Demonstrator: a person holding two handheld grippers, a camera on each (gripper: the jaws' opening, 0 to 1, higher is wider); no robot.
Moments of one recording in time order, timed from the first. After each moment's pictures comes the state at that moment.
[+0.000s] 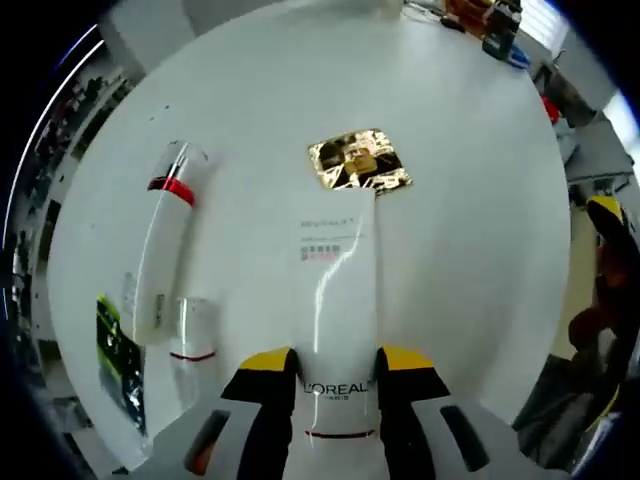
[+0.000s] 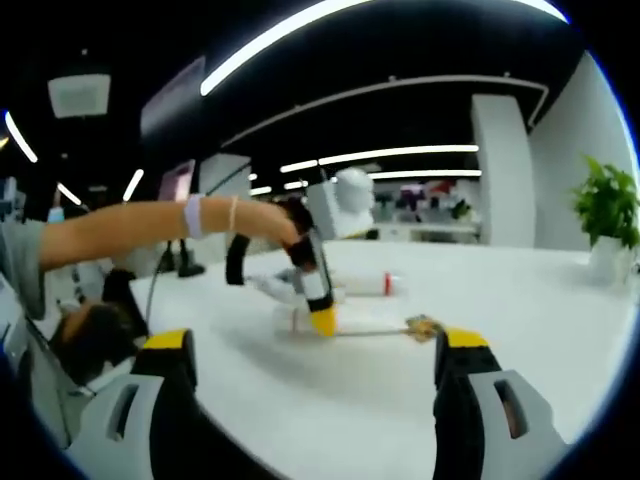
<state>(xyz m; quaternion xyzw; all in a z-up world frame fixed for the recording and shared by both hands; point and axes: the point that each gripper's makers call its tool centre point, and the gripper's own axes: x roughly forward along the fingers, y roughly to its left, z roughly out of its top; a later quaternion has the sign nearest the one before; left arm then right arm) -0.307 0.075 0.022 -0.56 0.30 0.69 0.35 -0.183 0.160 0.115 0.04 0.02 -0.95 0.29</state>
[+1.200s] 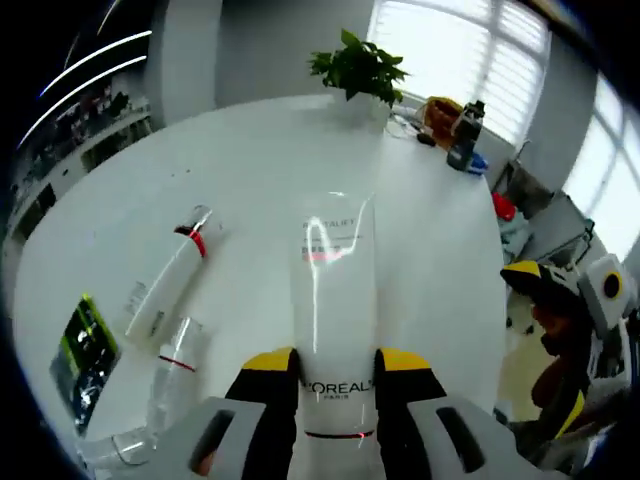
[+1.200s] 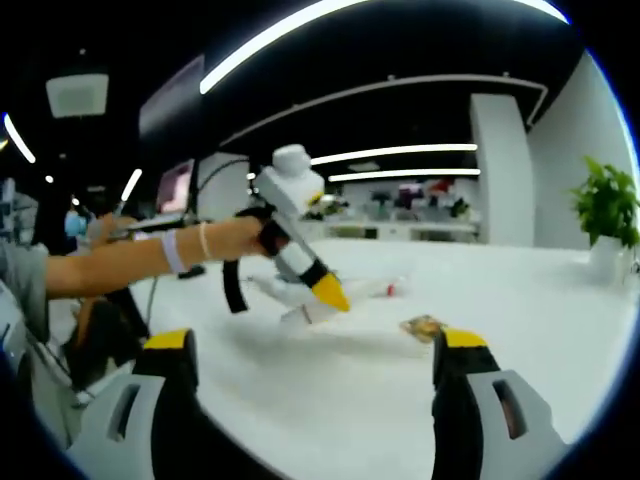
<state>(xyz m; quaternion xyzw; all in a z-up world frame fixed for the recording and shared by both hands) -0.298 0.094 0.074 -0.39 0.07 0.80 0.45 -0.185 0.146 0.116 0.04 0.02 -0.95 0.29</state>
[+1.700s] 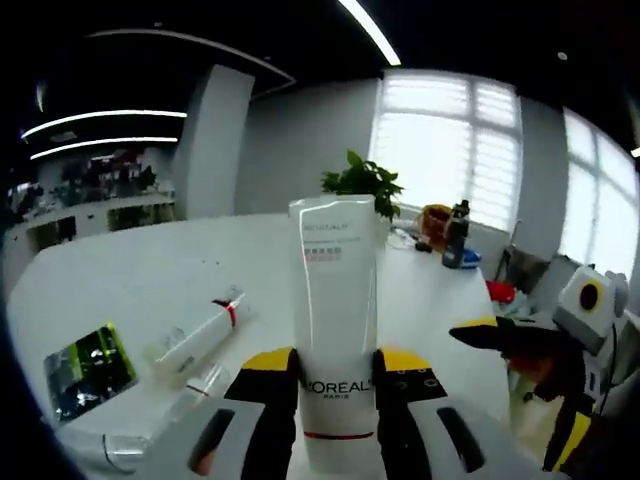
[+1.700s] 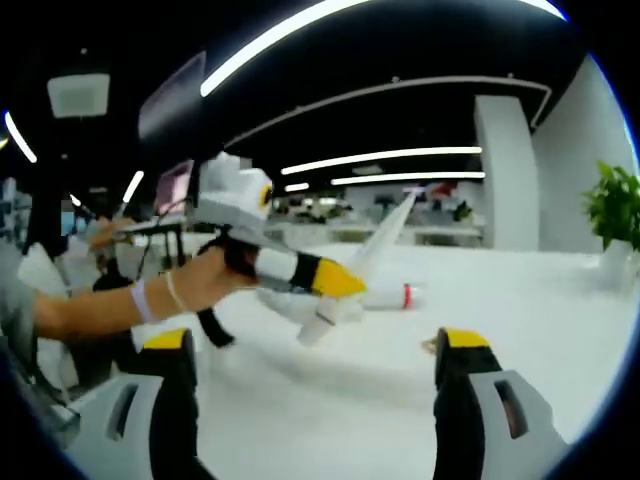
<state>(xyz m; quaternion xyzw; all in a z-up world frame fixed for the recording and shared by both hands) -0.307 0.078 0.105 -0.17 -0.03 0.87 0.46 -0.241 0.106 0.114 0.03 0.04 -0.96 0.27</state>
